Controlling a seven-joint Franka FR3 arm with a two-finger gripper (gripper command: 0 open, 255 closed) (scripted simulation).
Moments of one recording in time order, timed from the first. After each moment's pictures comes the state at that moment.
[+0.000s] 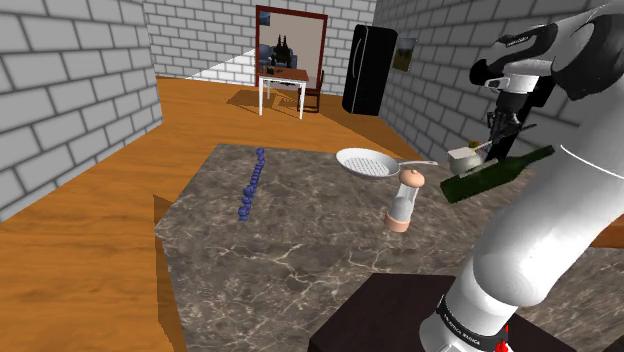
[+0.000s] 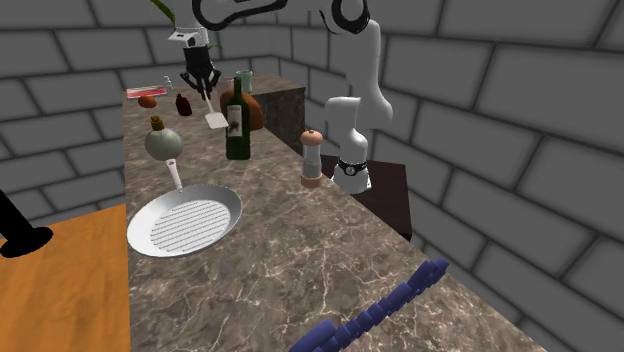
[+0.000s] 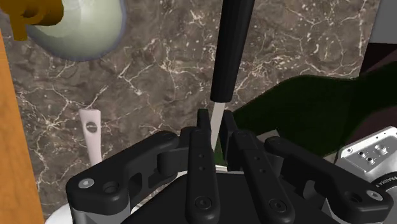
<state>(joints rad) 0.02 -0.16 -1.21 -1.80 -0.21 1.76 -1.95</state>
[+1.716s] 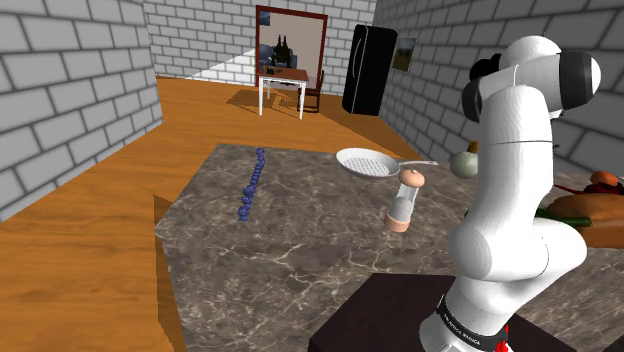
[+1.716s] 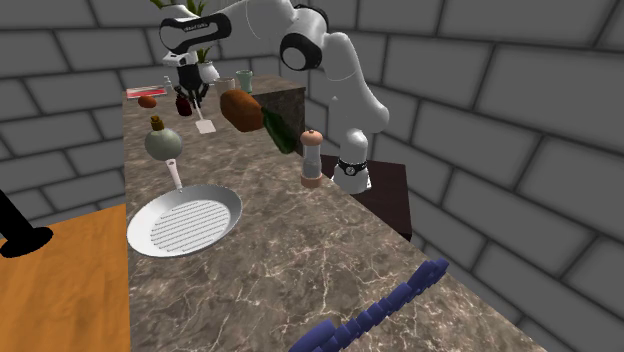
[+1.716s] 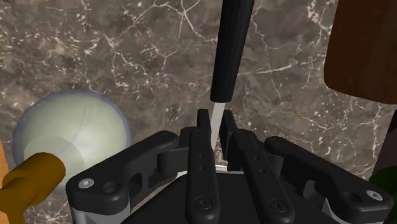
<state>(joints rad) -0.59 0.53 -1.12 -1.52 0.44 1.80 -2.55</state>
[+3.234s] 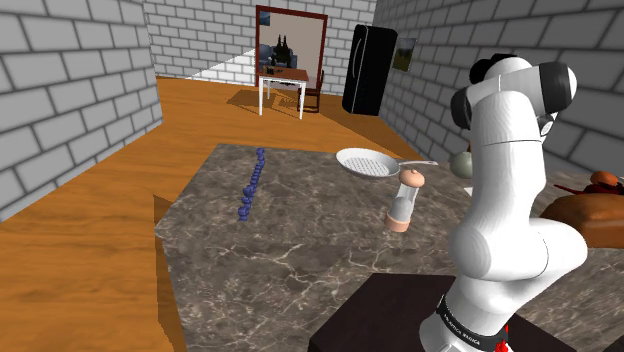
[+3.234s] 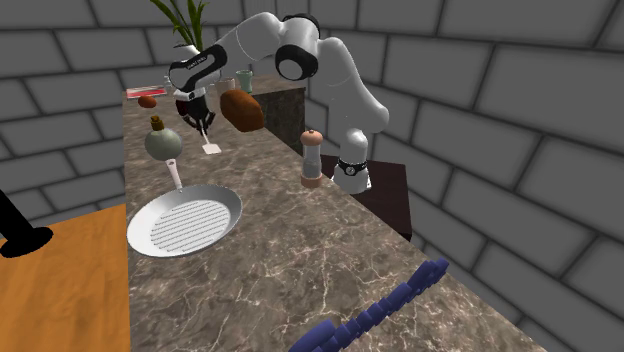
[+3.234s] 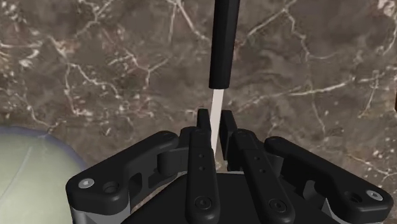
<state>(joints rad) -0.61 0.62 -1.04 -1.72 0.55 2.05 -2.61</state>
